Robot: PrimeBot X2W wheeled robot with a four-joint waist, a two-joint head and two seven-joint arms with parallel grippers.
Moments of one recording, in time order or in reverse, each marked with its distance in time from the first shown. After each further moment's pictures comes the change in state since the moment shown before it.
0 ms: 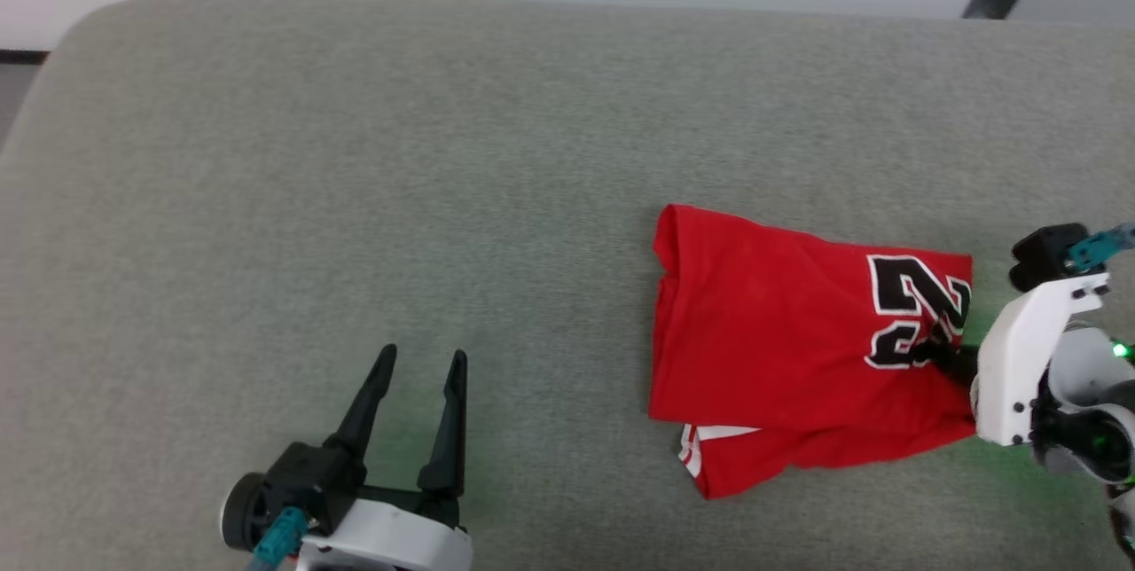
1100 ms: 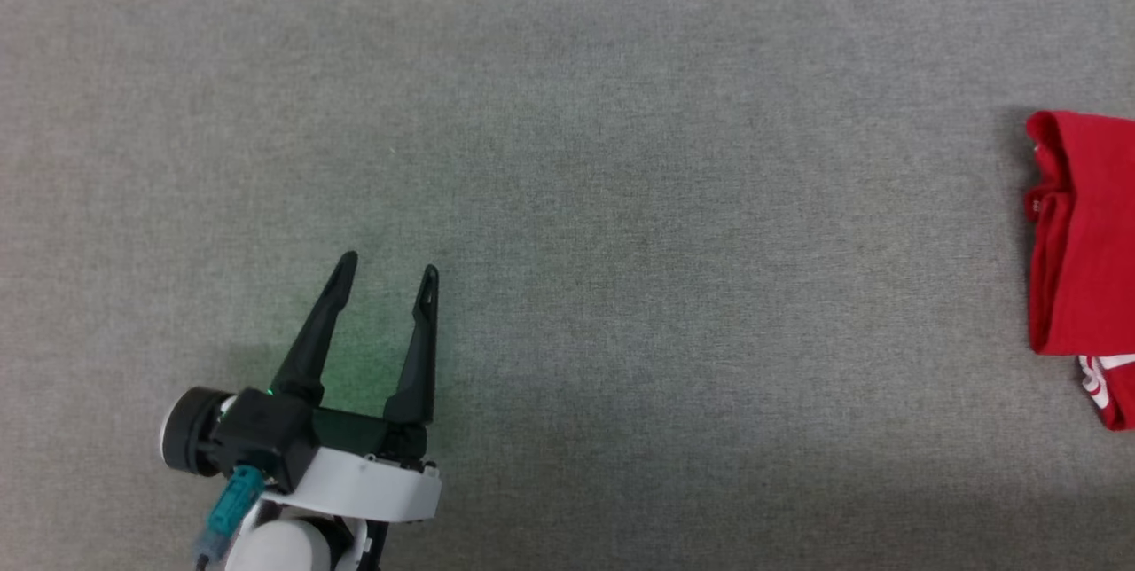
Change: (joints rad) left arm -0.085 0.055 0.024 -0.132 0.070 -0.012 0.000; right arm -0.060 -0.285 -0.315 0.205 -0.115 0.000 -0.271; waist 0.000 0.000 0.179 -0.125
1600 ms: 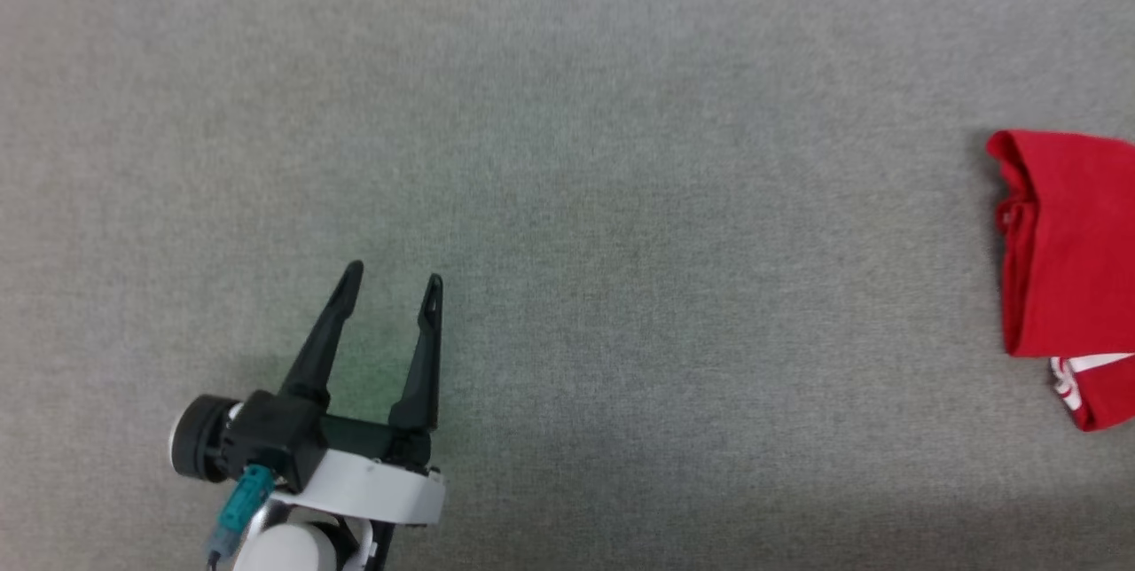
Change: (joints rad) left arm -0.002 0.001 -0.007 0.022 -0.002 0.007 0.000; right arm -0.067 -0.001 0.086 0.088 -0.034 0.000 -0.094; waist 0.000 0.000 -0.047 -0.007
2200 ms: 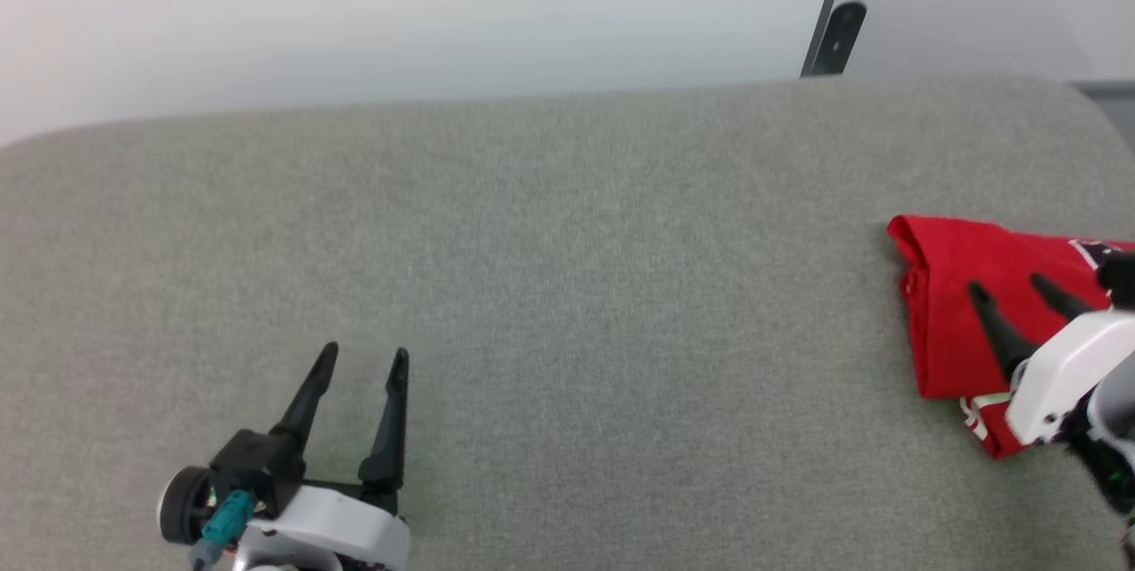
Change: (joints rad) left arm 0.048 0.026 0.043 0.180 -0.060 -0.014 0.000; right arm 0.156 0.268 0.179 -0.190 0.007 0.000 -0.202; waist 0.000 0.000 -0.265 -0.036
